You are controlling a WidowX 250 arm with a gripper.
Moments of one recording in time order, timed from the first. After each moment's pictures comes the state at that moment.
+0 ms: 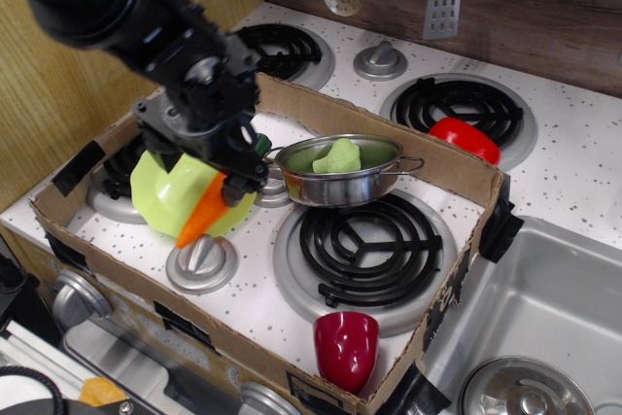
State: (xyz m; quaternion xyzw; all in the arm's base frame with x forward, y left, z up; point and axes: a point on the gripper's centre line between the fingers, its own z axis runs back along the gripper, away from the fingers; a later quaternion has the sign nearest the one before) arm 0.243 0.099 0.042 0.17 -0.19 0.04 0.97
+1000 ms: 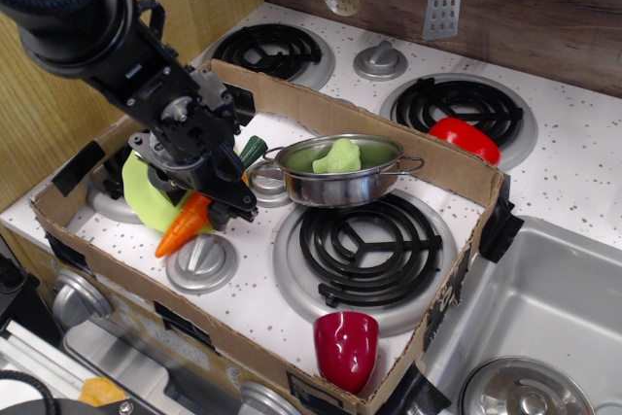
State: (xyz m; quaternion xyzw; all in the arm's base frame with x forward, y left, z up) arm 0.238 0.101 0.015 0.13 -0.19 0.02 0.97
